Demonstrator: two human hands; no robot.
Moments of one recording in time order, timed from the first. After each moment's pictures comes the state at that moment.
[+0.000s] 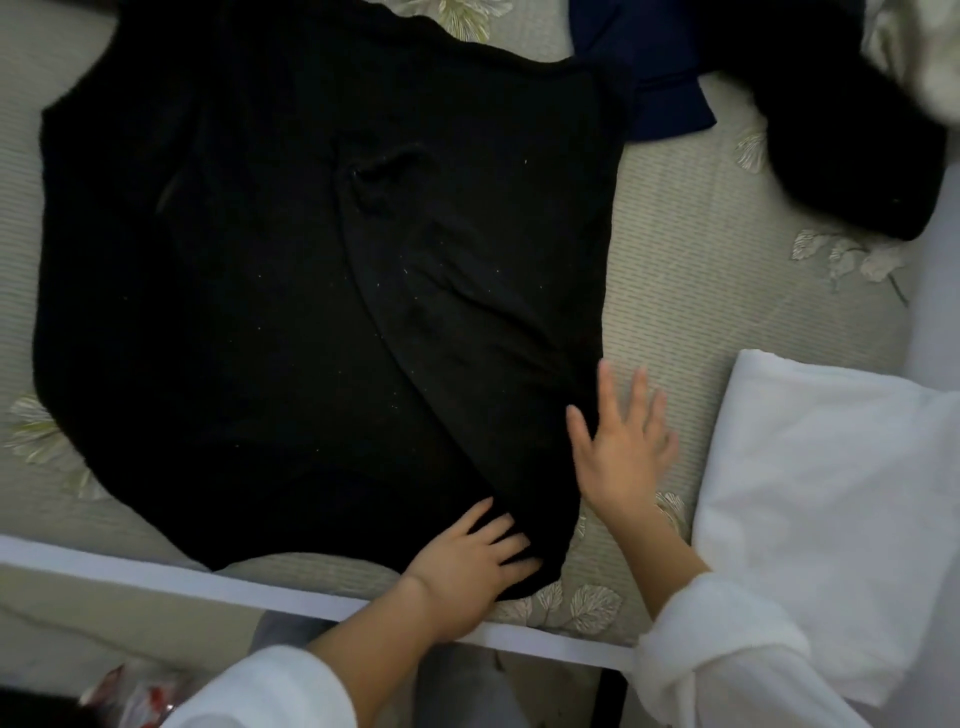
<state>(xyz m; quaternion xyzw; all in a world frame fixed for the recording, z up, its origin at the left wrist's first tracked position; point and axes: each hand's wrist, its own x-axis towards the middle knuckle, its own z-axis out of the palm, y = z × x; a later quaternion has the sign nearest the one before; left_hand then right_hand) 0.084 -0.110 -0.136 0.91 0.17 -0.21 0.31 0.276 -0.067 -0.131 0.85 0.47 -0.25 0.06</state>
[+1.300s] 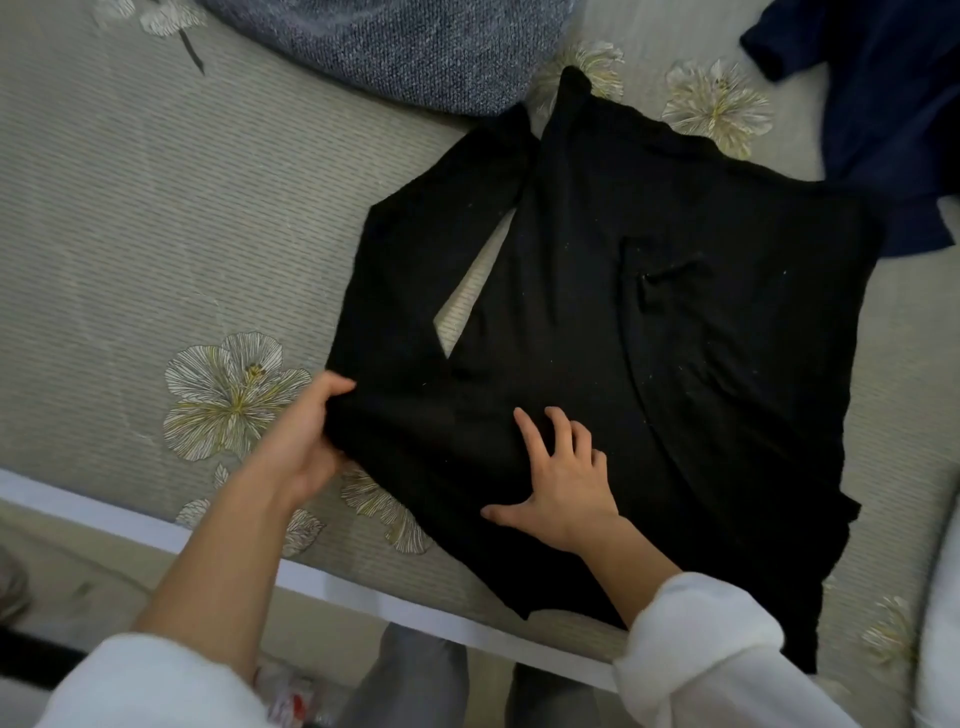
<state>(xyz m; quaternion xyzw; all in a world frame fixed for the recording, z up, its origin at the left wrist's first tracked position) -0.288 0.101 -0.105 0.03 0.66 0.27 0.70 -0.034 0.038 -0.129 0.65 0.64 -0.36 0.19</state>
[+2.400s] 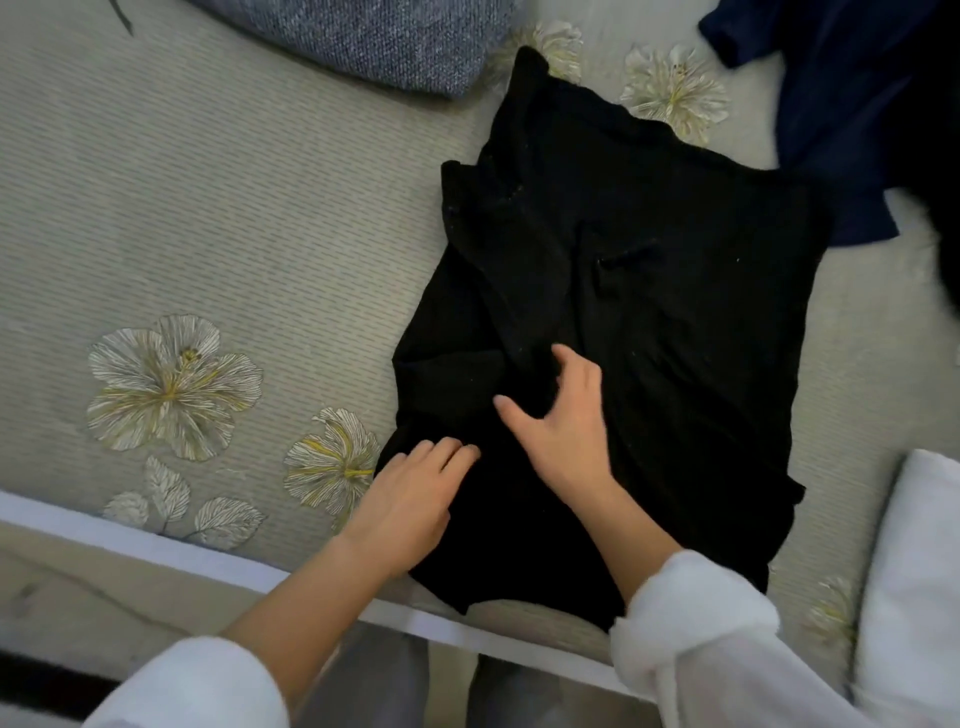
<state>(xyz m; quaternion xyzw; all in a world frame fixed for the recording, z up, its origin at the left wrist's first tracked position) -0.180 0.027 -0.116 0.82 0.47 -0.07 0.33 -0.006 0.067 -0.110 0.78 0.51 -0.33 -0.19</state>
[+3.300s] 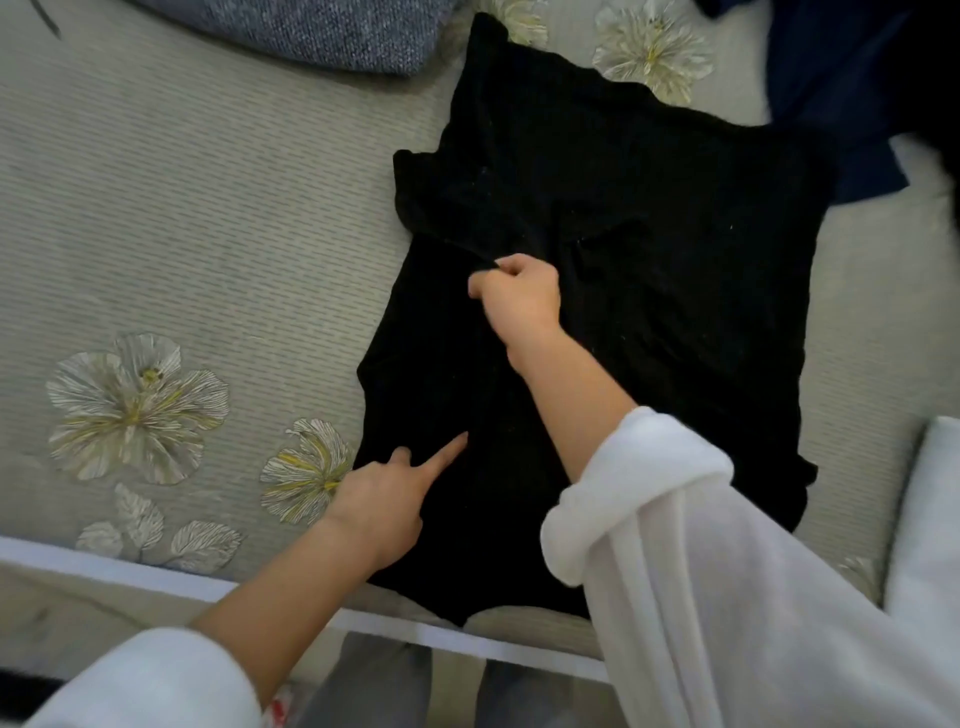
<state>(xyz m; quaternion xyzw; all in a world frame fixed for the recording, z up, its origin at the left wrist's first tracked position) -0.180 0.038 -0.133 0.78 0.49 -0.21 0.32 -0.026 0.181 -0.095 0.79 0.25 -0.50 -0.27</state>
